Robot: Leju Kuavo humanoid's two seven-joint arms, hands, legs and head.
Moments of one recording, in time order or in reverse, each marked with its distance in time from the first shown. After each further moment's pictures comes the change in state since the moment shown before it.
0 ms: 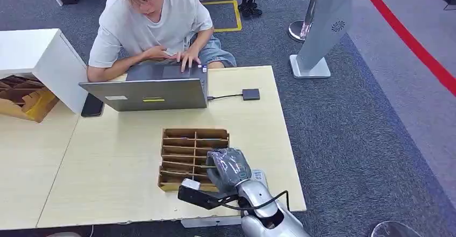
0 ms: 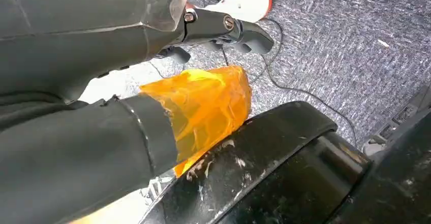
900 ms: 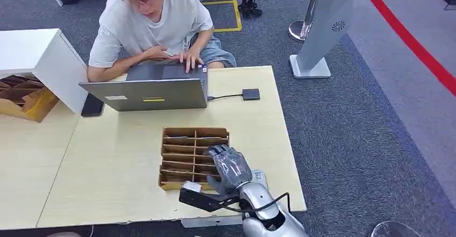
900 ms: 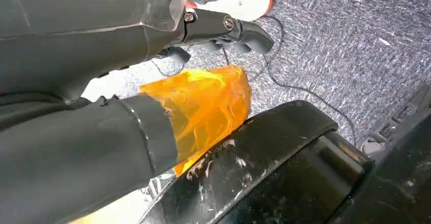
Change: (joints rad) left arm 0.000 0.000 -0.008 0.003 0.022 0.003 0.000; right arm 0.013 -0.010 0.000 -0.008 -0.011 0.011 -0.006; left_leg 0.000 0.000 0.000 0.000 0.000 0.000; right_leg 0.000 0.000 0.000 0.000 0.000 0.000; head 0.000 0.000
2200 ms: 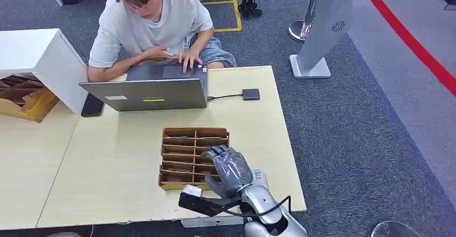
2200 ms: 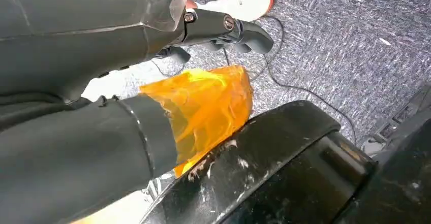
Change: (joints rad) left arm 0.000 0.003 -0.019 0.002 0.021 0.005 0.000; right arm 0.033 -0.017 -0.001 -0.079 -0.004 -0.010 -0.030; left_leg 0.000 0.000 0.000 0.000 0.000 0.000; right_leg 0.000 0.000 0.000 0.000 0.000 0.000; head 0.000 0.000
